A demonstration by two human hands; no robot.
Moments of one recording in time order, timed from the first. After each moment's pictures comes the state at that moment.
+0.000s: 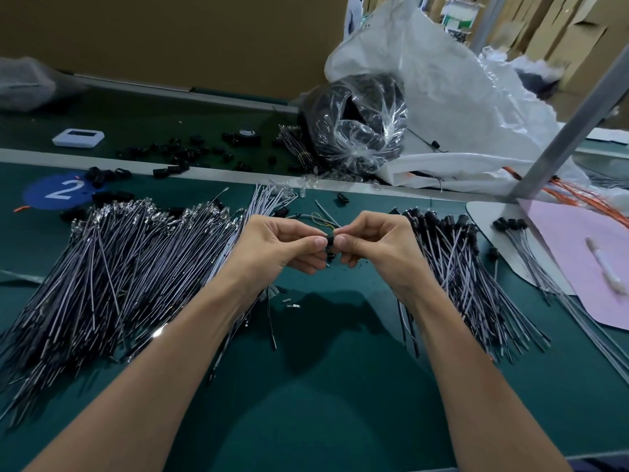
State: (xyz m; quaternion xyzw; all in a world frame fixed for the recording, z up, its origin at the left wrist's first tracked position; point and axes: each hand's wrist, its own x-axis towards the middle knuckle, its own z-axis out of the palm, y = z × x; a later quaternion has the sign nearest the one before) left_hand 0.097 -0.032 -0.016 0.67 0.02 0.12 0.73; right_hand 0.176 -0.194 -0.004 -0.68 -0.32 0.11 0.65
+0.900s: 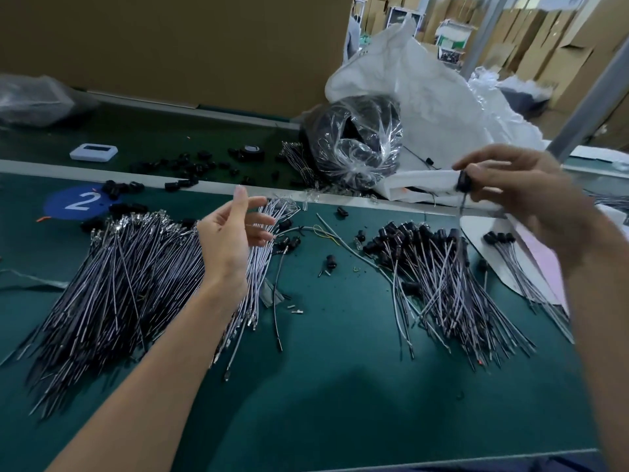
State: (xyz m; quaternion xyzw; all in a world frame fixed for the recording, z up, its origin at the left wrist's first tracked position) left_hand 0.093 -0.008 -0.006 0.53 0.20 0.34 0.76; right_hand 0.212 -0.298 0.120 -0.76 -0.29 0.08 0.58
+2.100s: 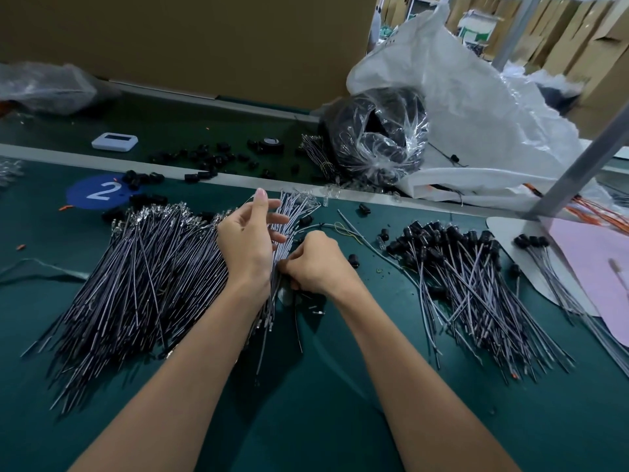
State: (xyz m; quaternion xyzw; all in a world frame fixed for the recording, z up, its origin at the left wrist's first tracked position) left_hand 0.101 -0.006 -0.018 0.54 0.26 0.37 0.71; right_hand 0.145 -0.088 -0.011 -0.91 -0.23 0.15 0.31
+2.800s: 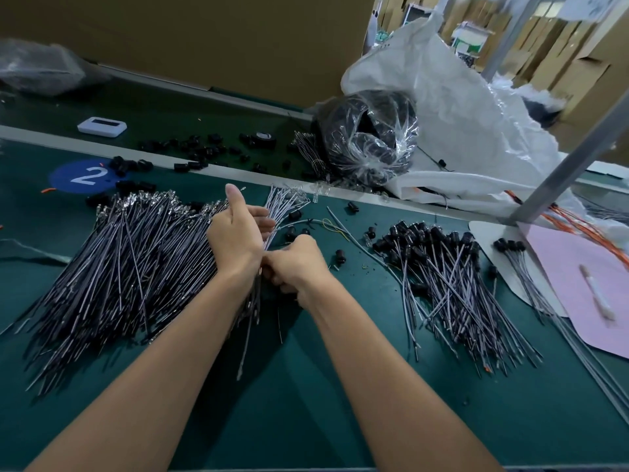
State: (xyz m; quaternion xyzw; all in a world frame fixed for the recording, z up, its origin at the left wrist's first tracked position) left_hand 0.107 -0.002 -0.024 0.55 0.32 0.35 0.69; right_hand 0.123 -0.080 -0.013 -0.86 -0.10 0.21 0.45
